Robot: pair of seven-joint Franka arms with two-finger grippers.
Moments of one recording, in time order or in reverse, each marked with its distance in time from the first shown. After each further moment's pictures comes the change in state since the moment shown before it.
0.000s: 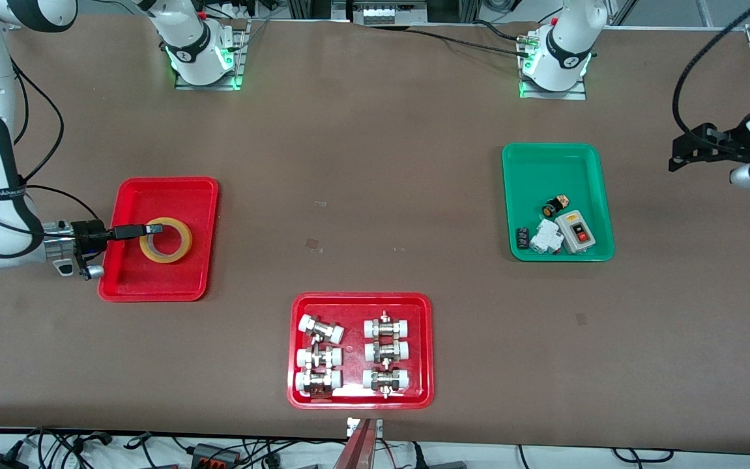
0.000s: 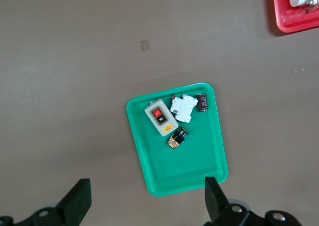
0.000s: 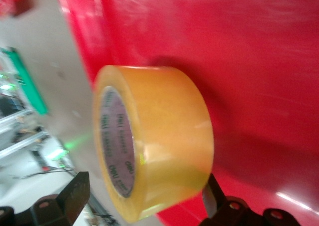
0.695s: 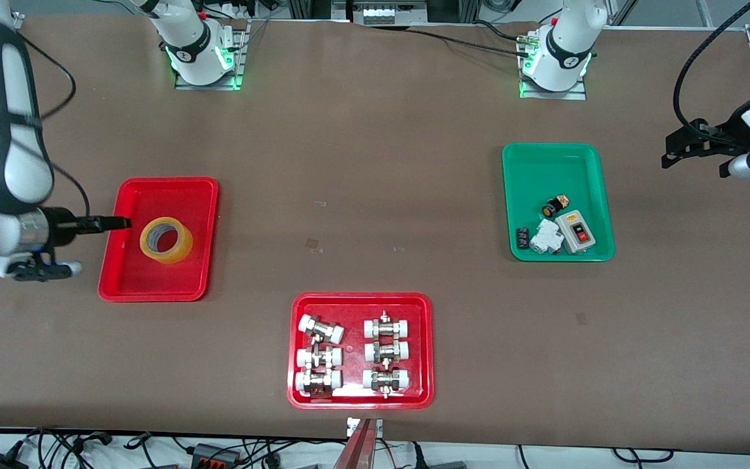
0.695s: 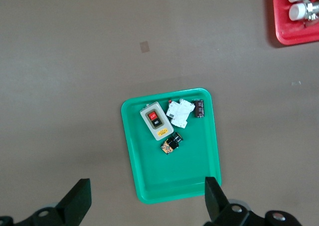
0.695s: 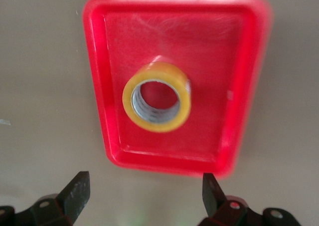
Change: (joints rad) left arm 0.005 -0.069 0.019 -0.126 -0.039 0.094 -0.068; right arm 0.230 -0.356 0.015 0.113 -0.507 -0.069 0.455
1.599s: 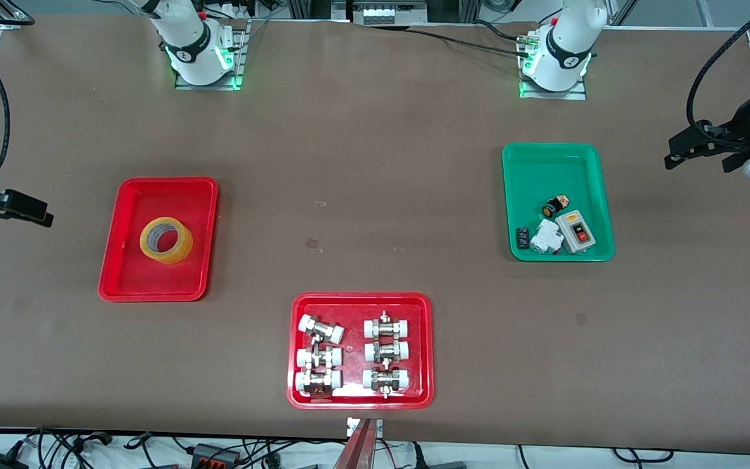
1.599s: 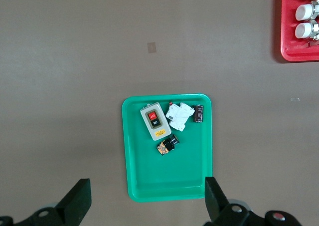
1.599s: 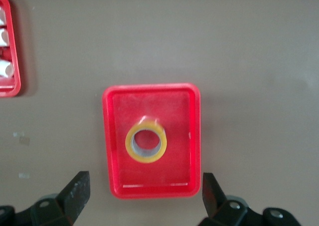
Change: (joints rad) left arm 0.001 0.003 -0.001 0.023 0.000 -0.015 -0.085; right arm 0.032 -0.079 -0.004 0.237 -0.067 0.021 0.104
